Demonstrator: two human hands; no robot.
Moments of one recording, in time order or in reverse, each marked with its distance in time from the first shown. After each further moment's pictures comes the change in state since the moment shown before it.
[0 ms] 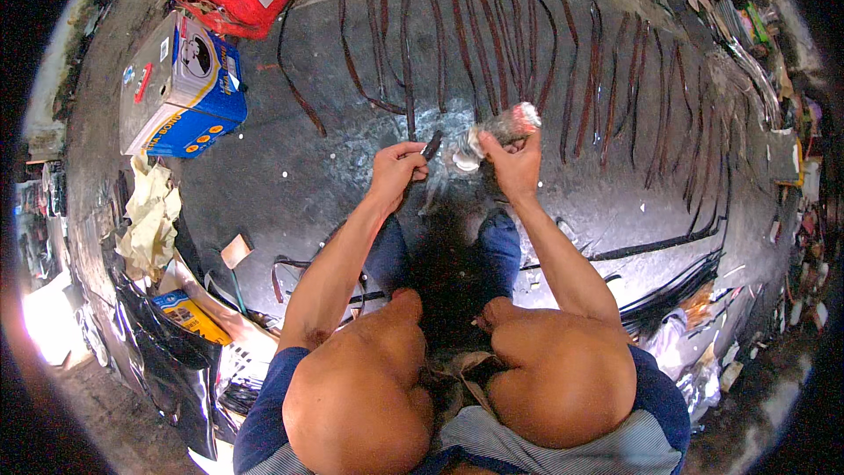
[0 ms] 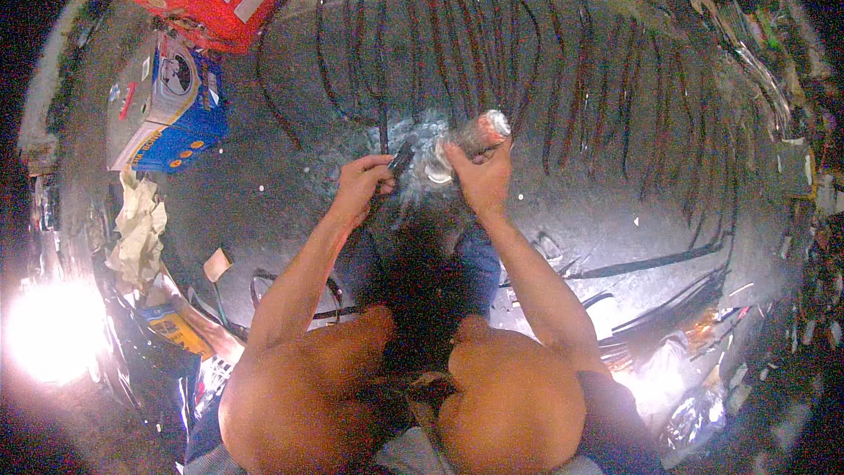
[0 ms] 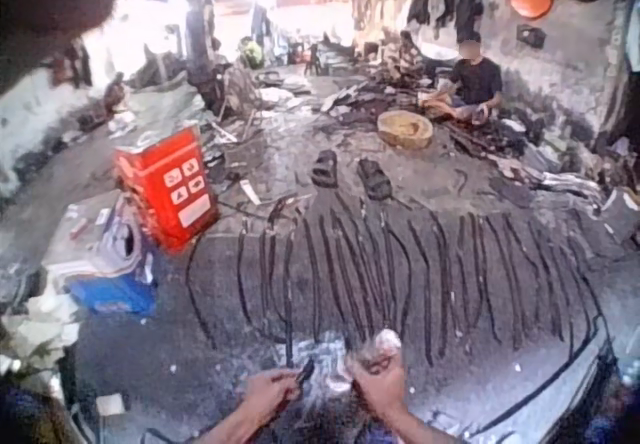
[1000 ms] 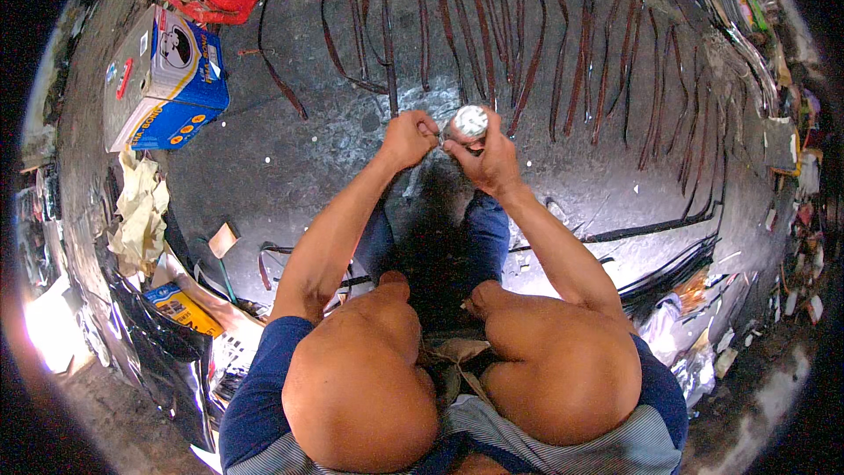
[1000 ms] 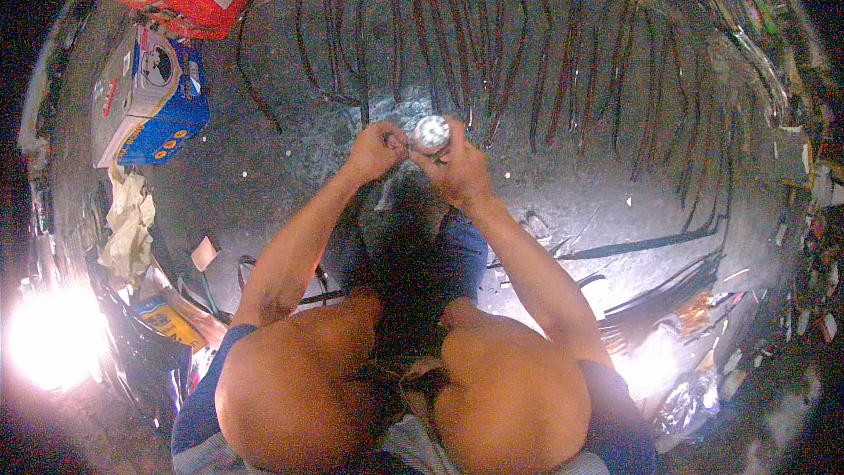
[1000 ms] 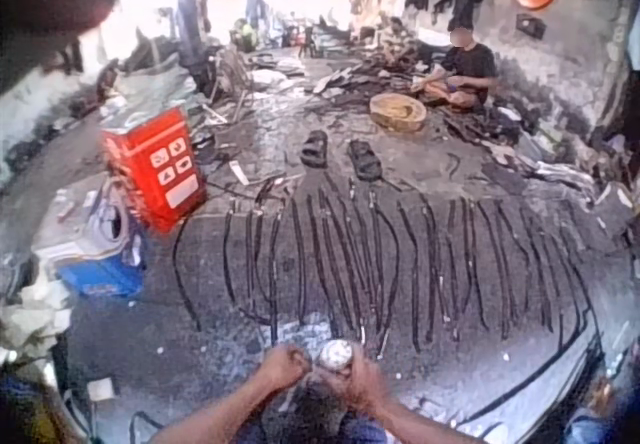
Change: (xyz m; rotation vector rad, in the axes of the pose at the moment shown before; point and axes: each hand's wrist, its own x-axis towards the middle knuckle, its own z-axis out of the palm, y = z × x) left_hand 0.043 -0.012 0.032 0.850 -0.130 0.304; right_hand -0.021 -0.005 -0.013 -0.507 -0.317 -0.298
